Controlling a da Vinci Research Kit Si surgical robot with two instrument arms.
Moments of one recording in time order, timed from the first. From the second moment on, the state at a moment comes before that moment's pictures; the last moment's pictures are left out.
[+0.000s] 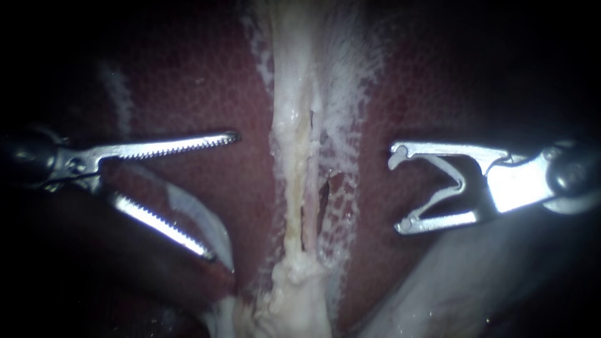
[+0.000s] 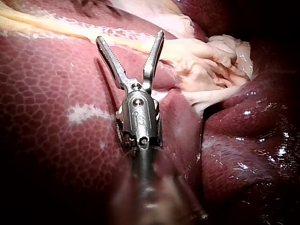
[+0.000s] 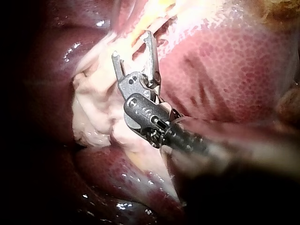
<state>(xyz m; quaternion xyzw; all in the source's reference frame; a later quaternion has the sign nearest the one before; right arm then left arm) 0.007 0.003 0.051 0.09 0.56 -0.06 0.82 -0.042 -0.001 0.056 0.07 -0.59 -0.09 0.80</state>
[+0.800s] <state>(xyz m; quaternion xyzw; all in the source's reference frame) 0.007 0.003 0.051 0.09 0.56 -0.07 0.82 -0.047 0.001 0.056 0.15 -0.55 -0.30 0.77</state>
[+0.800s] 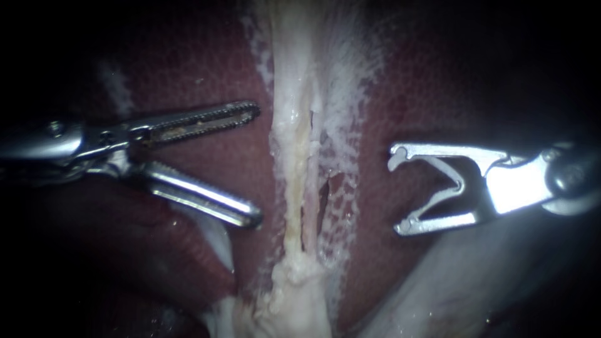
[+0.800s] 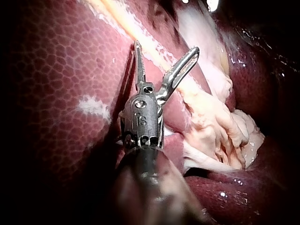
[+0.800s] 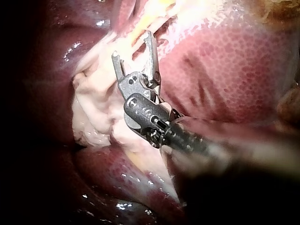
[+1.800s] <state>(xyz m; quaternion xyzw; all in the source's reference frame) 0.007 0.003 0.051 0.08 0.56 -0.07 0.82 -0.046 0.003 0.060 0.19 -0.52 -0.39 0.74</state>
